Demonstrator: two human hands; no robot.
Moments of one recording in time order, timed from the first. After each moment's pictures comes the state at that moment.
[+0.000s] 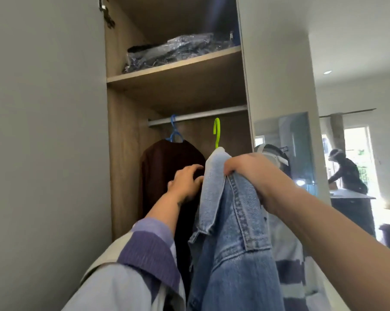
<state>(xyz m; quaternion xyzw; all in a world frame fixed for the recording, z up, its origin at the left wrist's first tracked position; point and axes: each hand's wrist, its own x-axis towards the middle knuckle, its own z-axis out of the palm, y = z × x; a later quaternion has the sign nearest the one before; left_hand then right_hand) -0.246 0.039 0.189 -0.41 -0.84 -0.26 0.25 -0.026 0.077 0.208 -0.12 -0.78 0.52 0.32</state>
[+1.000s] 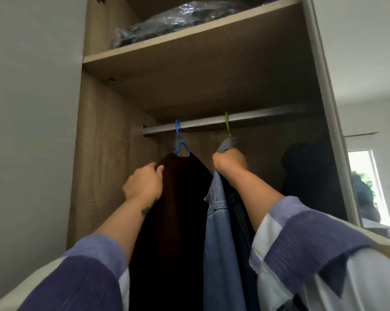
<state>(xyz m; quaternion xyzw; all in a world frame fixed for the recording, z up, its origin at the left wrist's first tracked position) -0.414 0.040 0.248 -0.18 -0.84 -0.34 0.39 -0.298 0.185 0.282 -0.21 -0.78 0.40 0.44</state>
